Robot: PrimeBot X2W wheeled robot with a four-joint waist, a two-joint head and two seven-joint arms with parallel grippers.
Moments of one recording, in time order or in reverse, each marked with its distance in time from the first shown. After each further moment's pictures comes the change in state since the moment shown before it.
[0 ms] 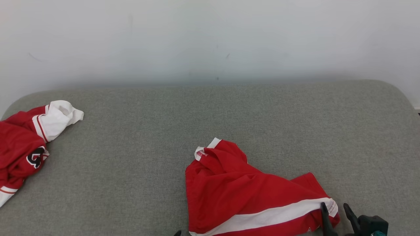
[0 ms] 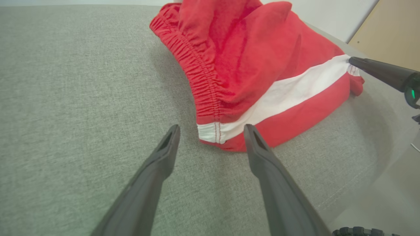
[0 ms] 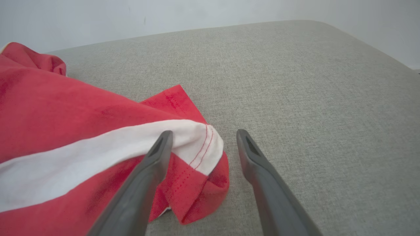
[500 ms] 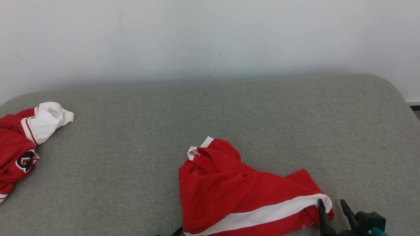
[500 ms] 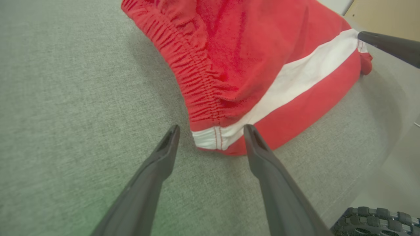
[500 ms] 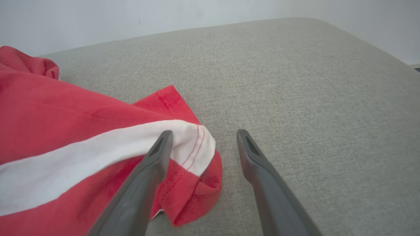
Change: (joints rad) left arm -0.136 0.025 -0.124 0.144 -0.077 0.000 0.000; right arm -0.024 -0.003 0.019 0.014 0.016 0.000 0.000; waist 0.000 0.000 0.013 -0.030
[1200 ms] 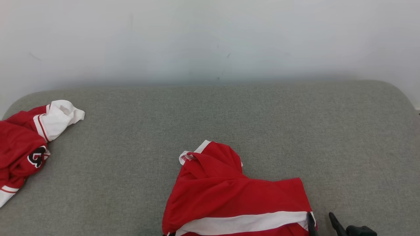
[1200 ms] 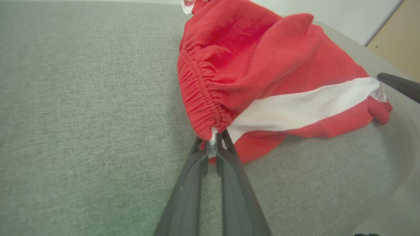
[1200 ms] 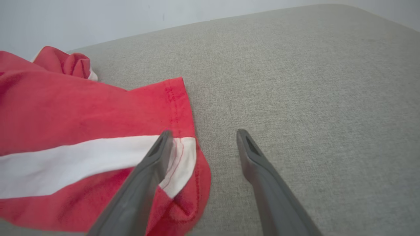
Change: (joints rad) left arm 0.084 0.061 0.113 -0.118 -0.042 0.000 0.000; right arm 0.075 0.025 0.055 -0.070 0.049 0.000 0.000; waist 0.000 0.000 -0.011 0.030
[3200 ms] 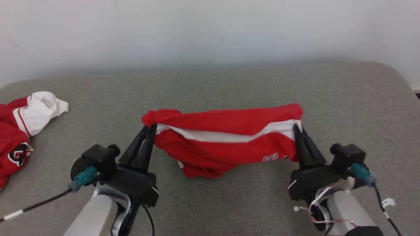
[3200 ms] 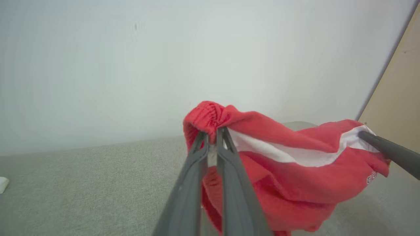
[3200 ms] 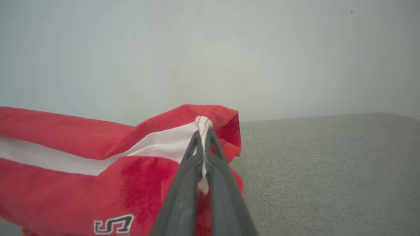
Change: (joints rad) left arm -0.365 0.044 0.082 -0.124 -0.113 0.000 0.000; right arm -0.362 -0.055 0.194 -0.052 0.114 0.000 0.000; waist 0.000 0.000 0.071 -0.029
